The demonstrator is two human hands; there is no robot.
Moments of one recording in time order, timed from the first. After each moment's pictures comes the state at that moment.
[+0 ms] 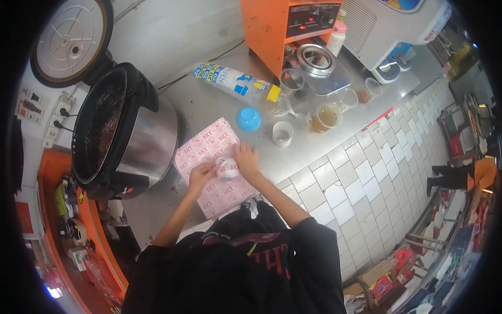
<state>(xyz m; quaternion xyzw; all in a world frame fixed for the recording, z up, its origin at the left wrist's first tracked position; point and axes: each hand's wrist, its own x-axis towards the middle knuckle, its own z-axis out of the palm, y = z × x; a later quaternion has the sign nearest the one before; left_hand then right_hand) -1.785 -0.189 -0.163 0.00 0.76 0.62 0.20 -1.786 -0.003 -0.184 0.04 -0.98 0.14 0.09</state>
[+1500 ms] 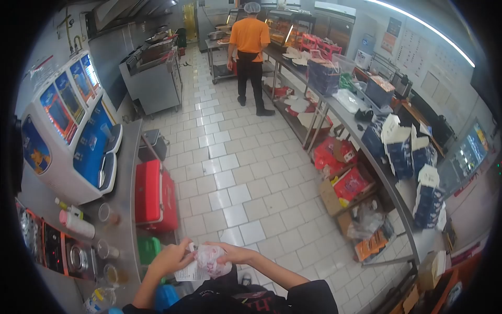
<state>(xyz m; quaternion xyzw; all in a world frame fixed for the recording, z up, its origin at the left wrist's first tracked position) -1.522 0.369 0.045 0.80 0.51 0.03 0.31 -1.308 0.390 -0.073 -0.13 -0.44 0.86 0.22</state>
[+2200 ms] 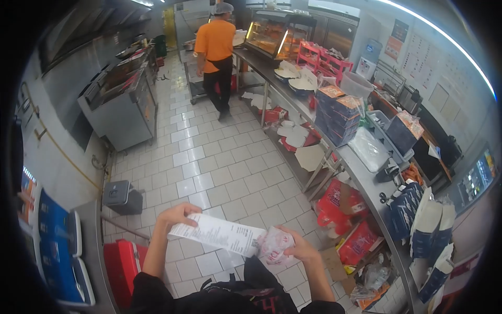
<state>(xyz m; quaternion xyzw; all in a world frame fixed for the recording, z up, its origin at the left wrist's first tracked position) -1.388 1.091 -0.006 0.67 0.27 0.07 0.69 -1.031 0.921 -0.037 -0.32 -0.38 0.73 0.47</state>
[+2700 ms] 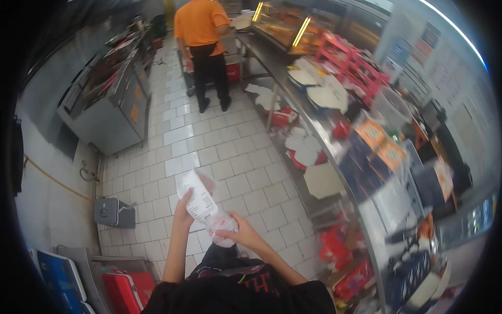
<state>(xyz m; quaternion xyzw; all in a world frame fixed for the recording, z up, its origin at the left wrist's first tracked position) -1.250 1.430 -0.063 0.25 0.23 0.53 0.77 -1.063 1.347 -0.050 -0.45 -0.43 0.68 0.39</state>
